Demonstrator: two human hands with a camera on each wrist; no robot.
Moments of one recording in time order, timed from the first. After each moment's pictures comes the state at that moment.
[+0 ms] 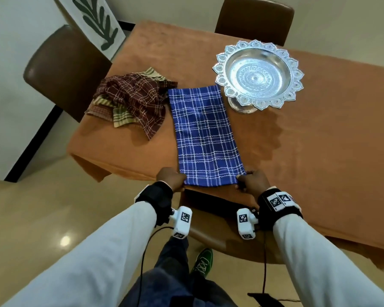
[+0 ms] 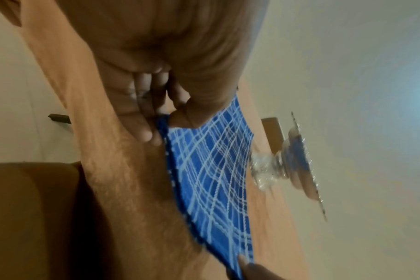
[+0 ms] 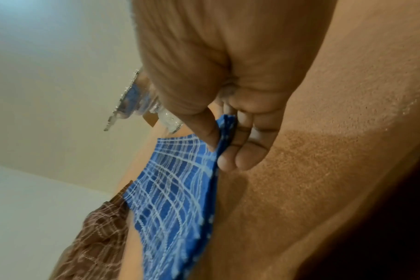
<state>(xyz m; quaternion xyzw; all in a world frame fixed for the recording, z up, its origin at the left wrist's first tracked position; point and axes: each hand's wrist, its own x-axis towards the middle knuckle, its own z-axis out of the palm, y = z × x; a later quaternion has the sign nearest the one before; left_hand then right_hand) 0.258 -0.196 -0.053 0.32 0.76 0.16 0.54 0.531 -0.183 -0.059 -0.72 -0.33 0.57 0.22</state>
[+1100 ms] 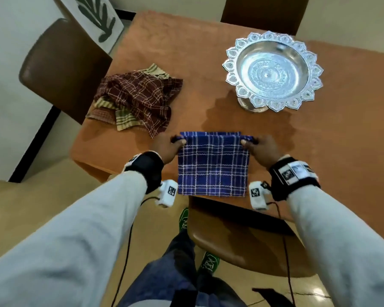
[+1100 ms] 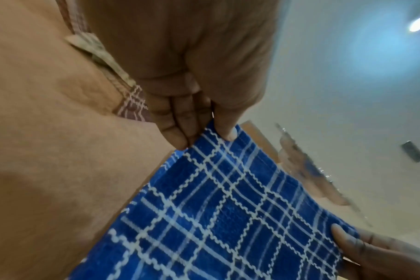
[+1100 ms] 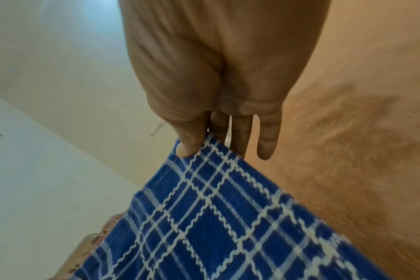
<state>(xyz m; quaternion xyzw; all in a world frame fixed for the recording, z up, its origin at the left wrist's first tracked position) 0.200 -0.091 -0.034 0.56 0.68 0.19 0.43 0.512 -0.077 -0.032 -0.69 -0.56 0.43 0.16</state>
